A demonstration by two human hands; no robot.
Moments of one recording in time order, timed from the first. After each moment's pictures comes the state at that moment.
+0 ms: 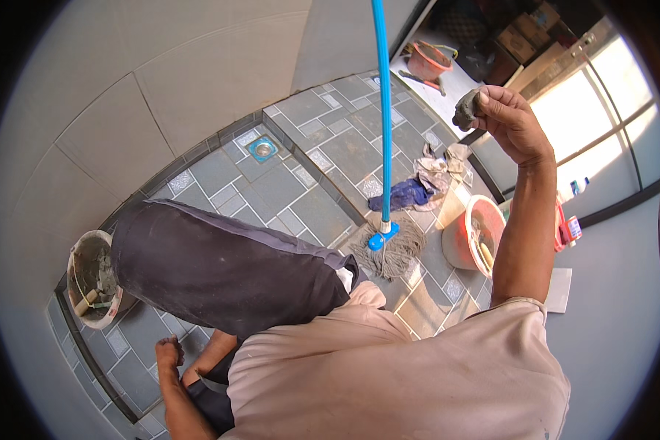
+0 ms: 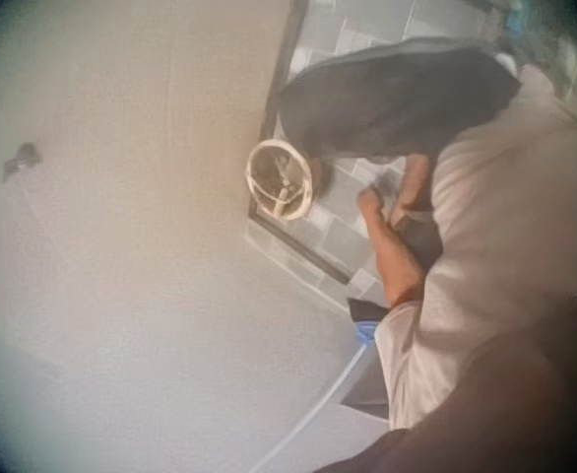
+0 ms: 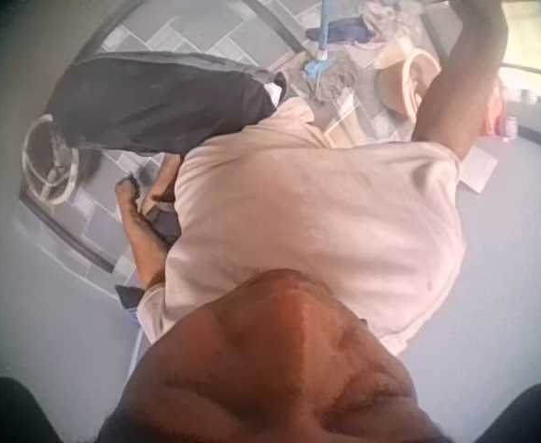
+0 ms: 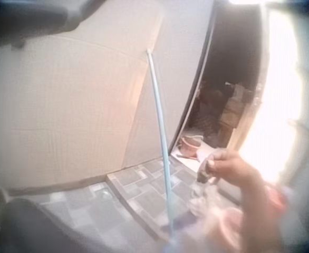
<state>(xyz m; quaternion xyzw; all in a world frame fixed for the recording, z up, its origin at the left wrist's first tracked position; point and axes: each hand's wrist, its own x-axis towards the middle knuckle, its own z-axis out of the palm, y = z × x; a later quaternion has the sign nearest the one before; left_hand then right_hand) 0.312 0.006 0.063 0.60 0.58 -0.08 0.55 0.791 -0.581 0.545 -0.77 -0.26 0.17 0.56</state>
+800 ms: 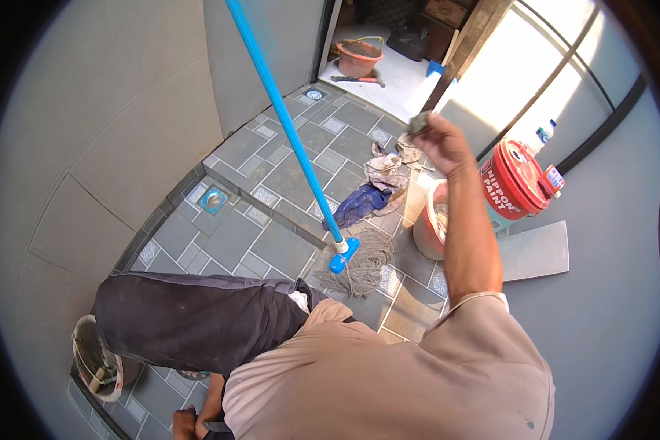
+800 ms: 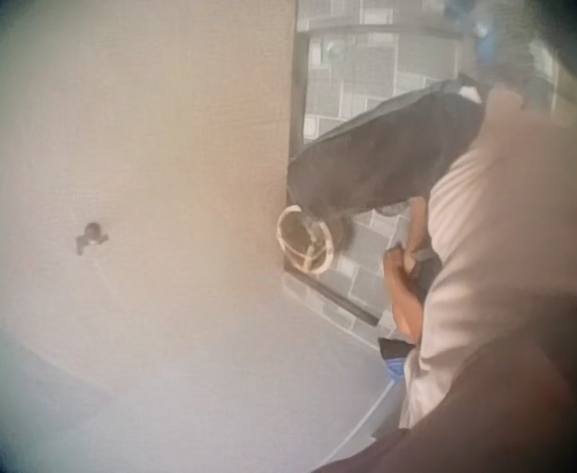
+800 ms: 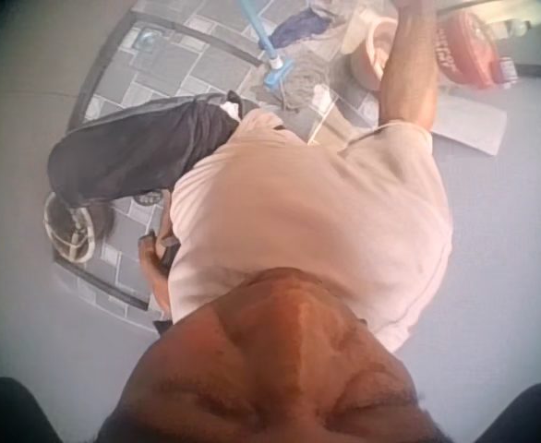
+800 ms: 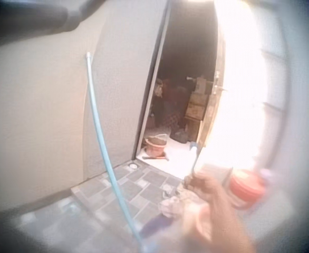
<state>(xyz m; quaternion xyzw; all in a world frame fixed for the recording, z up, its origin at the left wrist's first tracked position) 0.299 -0.003 0.080 0.91 0.21 -0.36 0.10 0.851 -0.756 0.397 -0.56 -0.09 0.04 0.82</state>
